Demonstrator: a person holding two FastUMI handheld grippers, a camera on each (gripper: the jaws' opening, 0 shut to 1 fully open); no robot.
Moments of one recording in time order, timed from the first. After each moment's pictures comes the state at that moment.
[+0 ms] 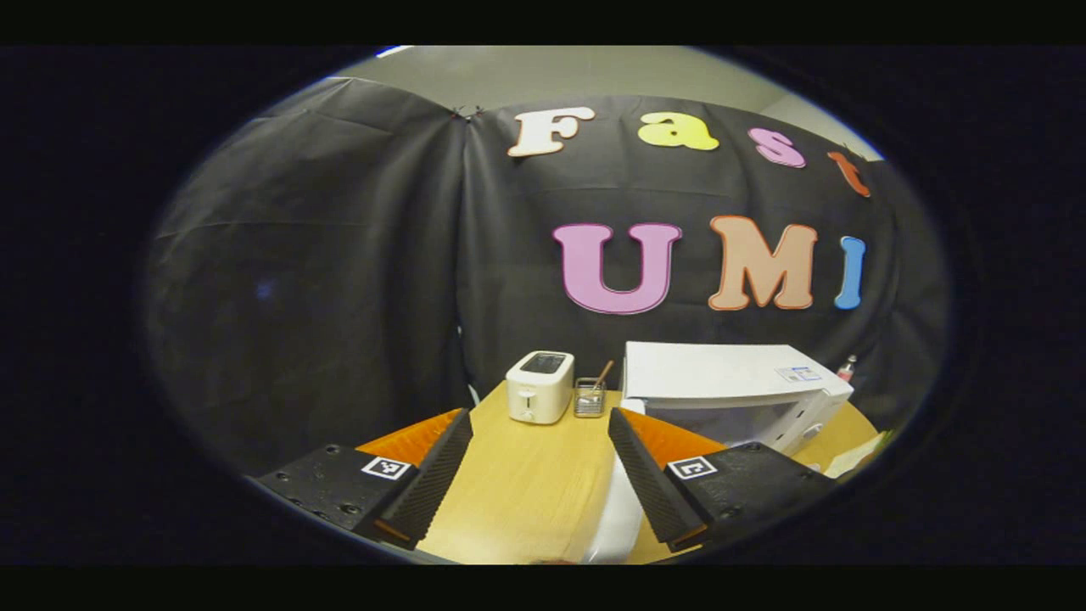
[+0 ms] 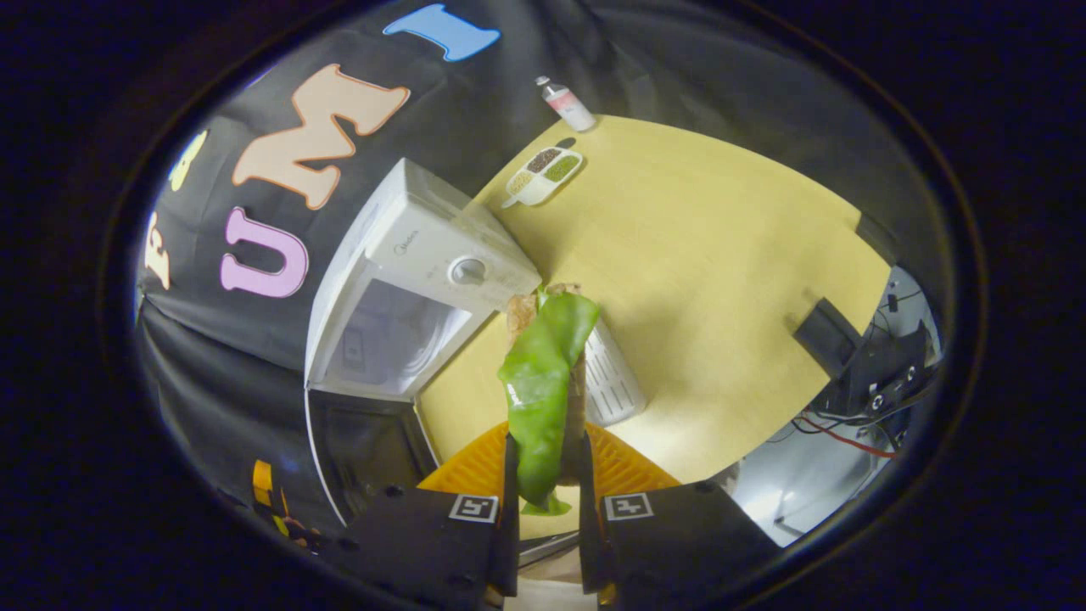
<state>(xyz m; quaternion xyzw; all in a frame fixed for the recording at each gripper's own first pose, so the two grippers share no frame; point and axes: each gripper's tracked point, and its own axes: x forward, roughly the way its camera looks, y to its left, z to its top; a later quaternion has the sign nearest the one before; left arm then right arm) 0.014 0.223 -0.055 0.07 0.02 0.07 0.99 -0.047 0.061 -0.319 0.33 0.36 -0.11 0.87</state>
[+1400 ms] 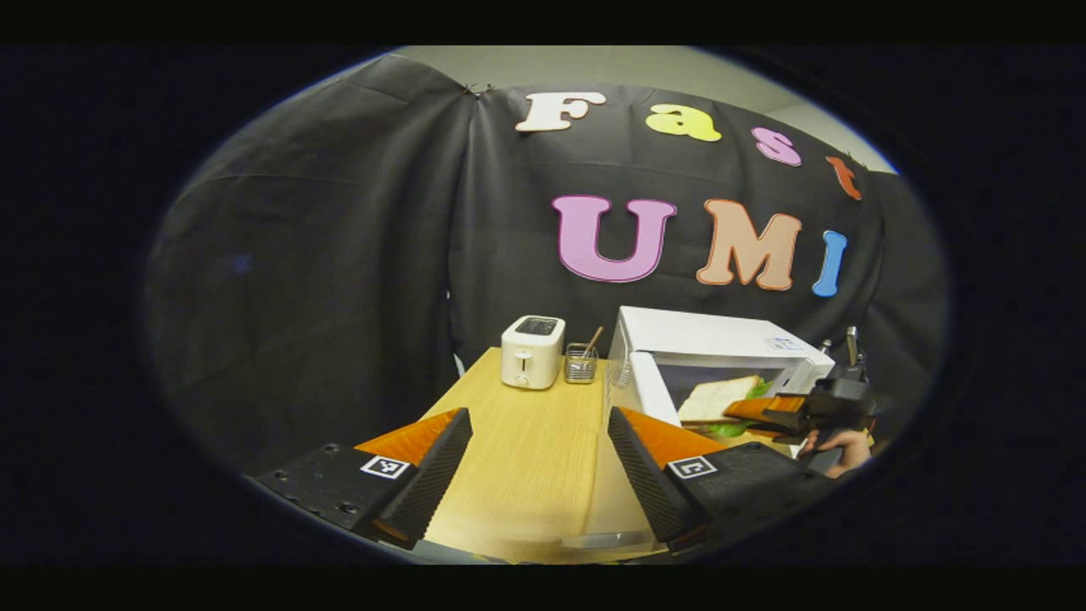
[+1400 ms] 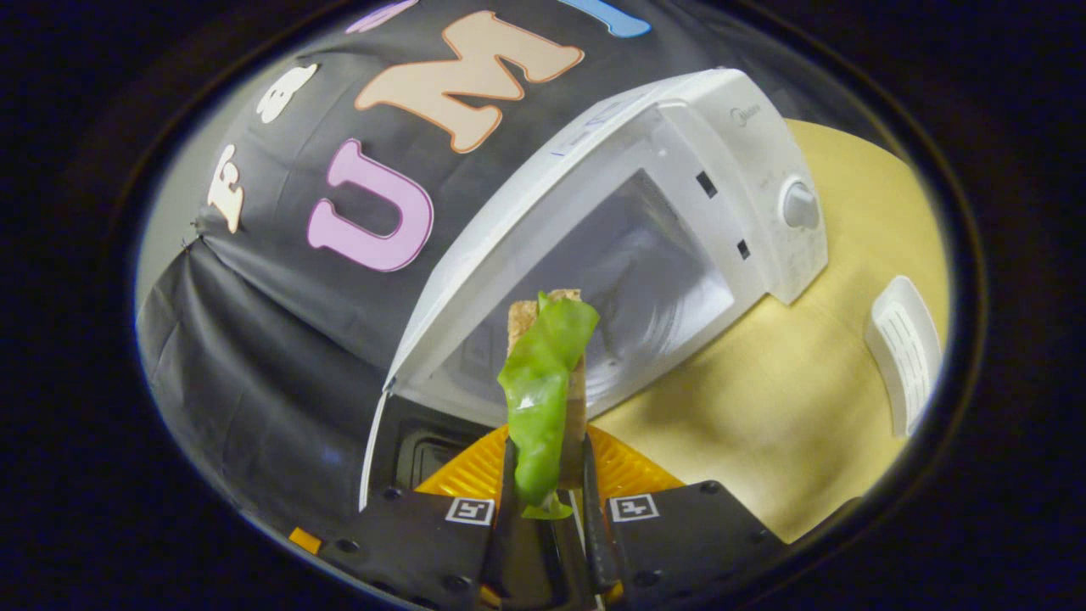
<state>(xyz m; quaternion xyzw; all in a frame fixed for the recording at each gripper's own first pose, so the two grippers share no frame) -0.027 0.273 -0.105 0.04 0.07 0.05 1.00 0.154 0.301 -0.336 0.32 0.23 0.04 0.92</state>
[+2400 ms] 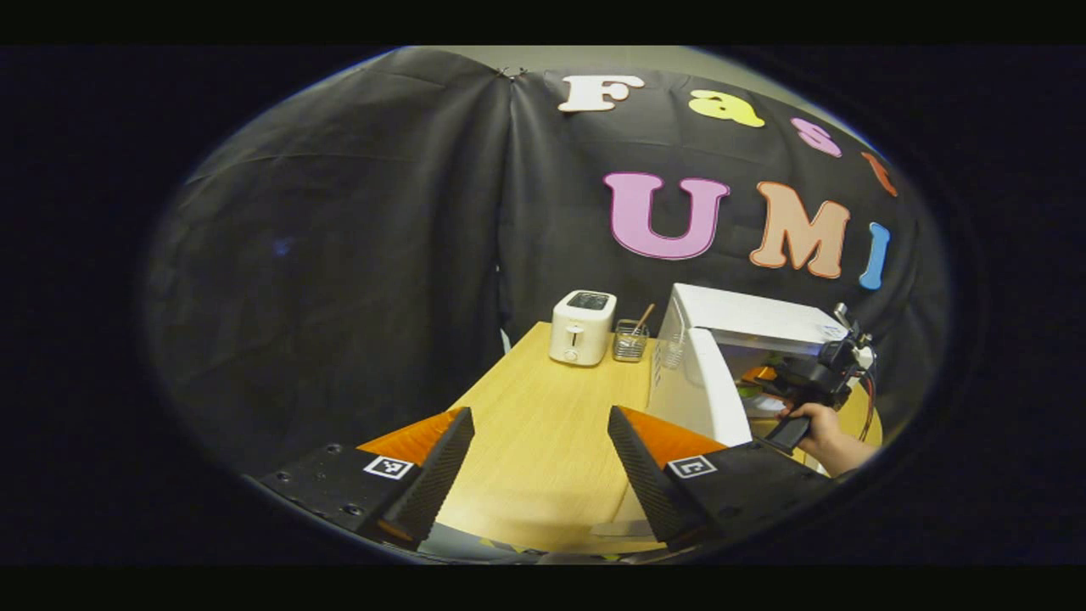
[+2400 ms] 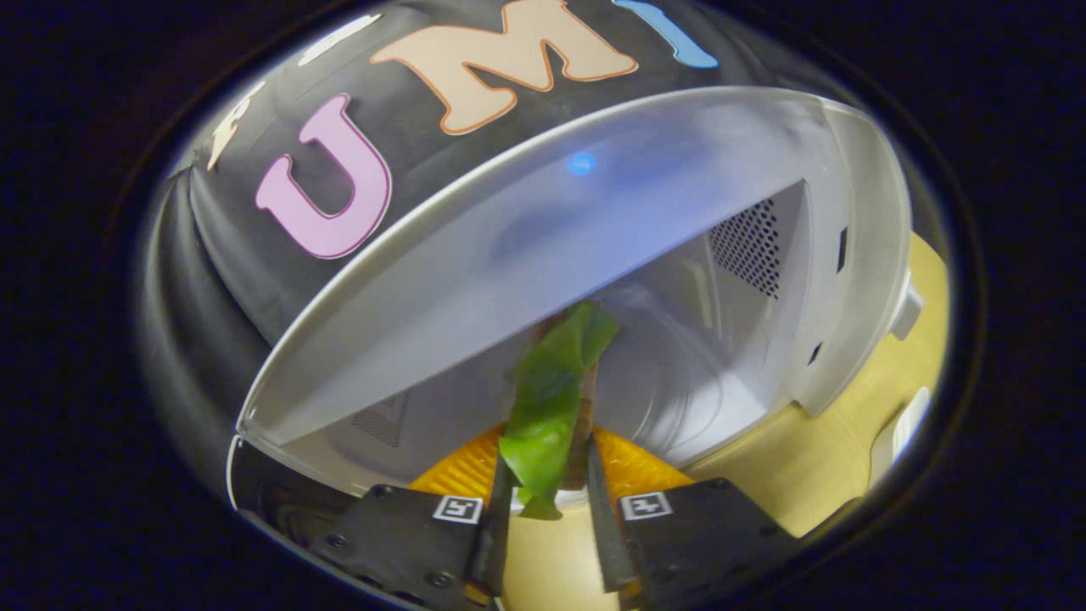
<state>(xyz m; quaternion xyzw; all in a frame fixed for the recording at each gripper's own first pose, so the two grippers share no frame) -0.040 0.315 -0.128 0.03 0.12 0.13 0.98 0.265 0.269 -0.368 0.18 0.20 -0.05 0.96</state>
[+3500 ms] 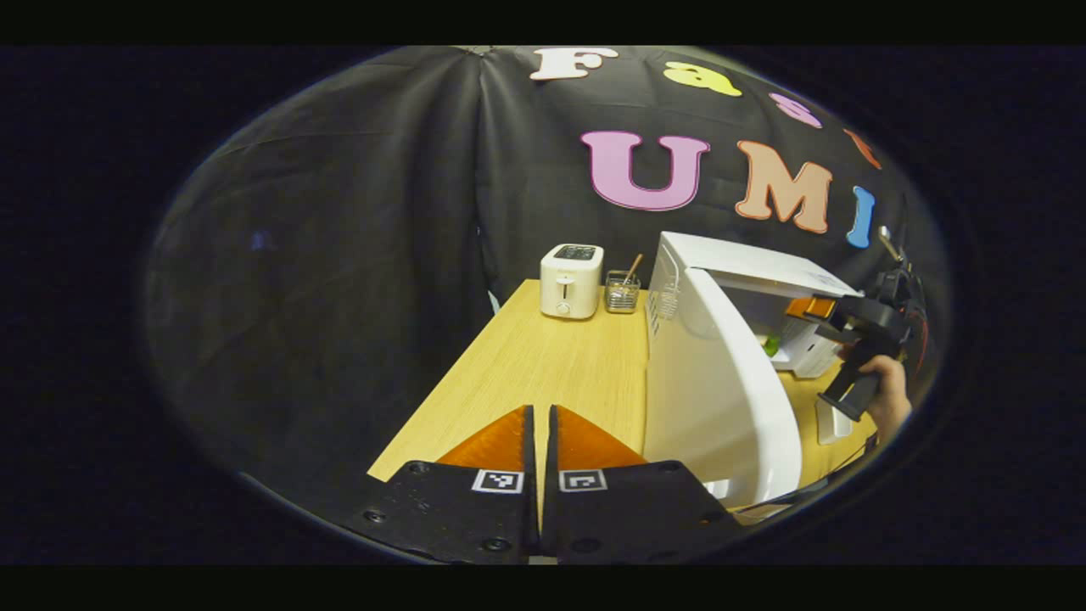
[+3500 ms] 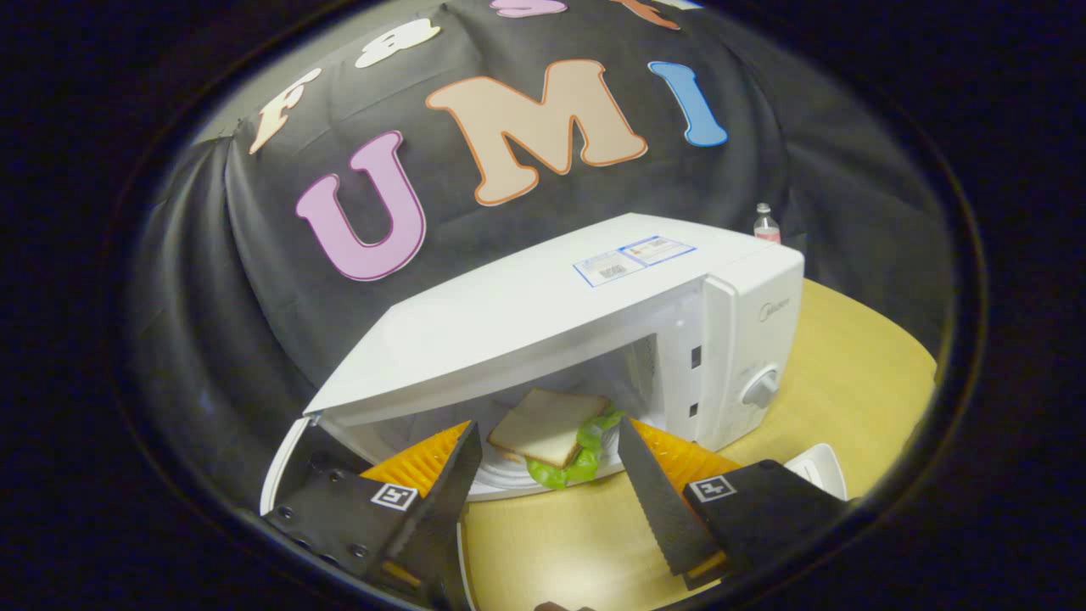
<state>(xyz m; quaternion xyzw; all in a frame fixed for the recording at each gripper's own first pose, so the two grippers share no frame) -0.058 0.326 -0.182 0.07 0.21 0.10 0.97 0.164 0.248 -0.276 0.11 0.11 -0.06 0.99</state>
